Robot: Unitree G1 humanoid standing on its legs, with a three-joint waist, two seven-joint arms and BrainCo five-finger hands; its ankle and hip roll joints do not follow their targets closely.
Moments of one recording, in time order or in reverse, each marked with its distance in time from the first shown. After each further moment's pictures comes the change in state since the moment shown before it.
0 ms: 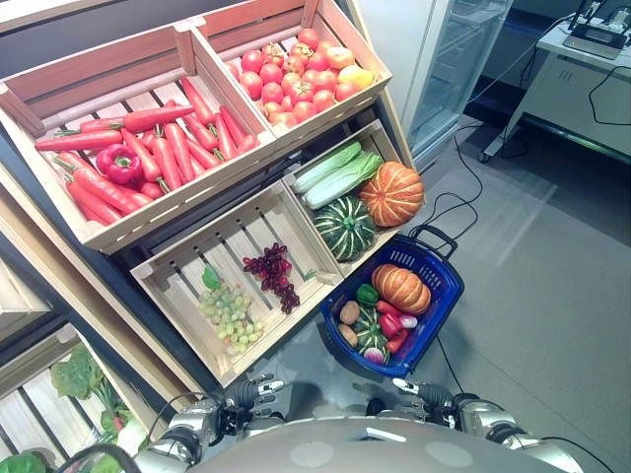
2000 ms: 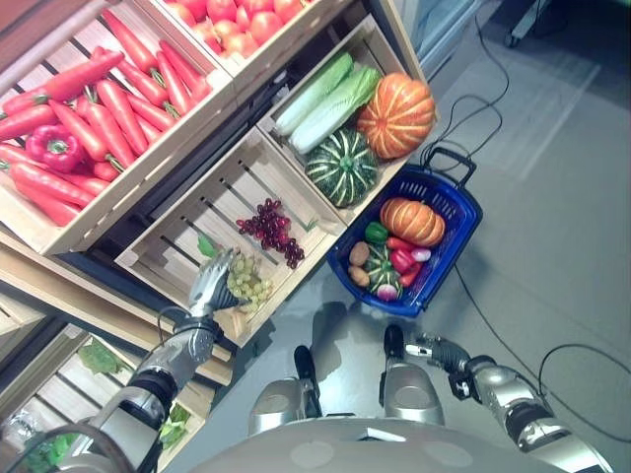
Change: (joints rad) left arm -0.218 0.278 -0.238 -0.345 0.994 -0.300 1.194; right arm -0.069 -0.175 0.101 -0.291 0.004 -0.111 -0.141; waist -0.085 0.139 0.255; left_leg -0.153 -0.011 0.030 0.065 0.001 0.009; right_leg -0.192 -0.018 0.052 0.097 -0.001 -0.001
